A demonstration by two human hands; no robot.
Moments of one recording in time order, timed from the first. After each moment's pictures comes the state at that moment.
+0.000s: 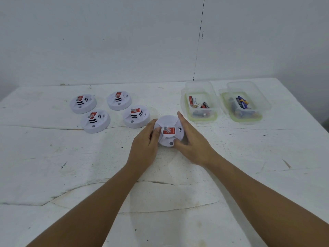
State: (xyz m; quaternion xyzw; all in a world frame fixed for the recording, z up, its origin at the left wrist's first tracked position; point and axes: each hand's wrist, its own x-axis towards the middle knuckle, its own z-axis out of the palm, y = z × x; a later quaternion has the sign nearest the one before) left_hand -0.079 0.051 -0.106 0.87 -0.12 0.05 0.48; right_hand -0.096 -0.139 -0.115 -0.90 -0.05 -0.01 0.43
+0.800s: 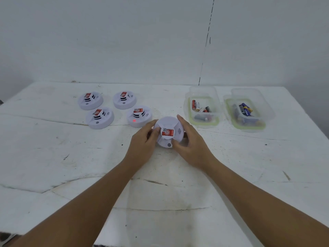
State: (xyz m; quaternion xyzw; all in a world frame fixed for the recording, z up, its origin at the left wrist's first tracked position) left_hand -0.083 0.050 -0.096 0.85 -0.09 0.05 0.51; right_hand -0.104 -0.139 -0.102 -0.86 -0.07 -0.06 0.50
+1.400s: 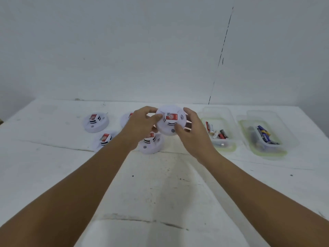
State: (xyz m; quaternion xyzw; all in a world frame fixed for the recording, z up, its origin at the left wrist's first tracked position) left_hand 0.040 0.086 -0.008 0.81 -0.03 -0.06 0.59; right_hand -0.005 -0.095 -0.046 -0.81 0.02 -0.11 0.58
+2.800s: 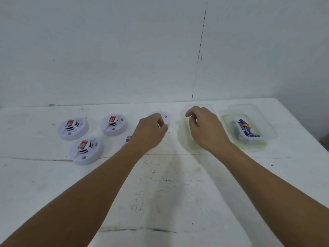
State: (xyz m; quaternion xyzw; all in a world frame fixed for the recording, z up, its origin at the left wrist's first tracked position) left_hand 0.039 0.016 -0.028 0.93 -0.11 -0.02 0.35; right_hand -0.009 -0.168 -0.027 -0.95 0.03 -0.16 0.27
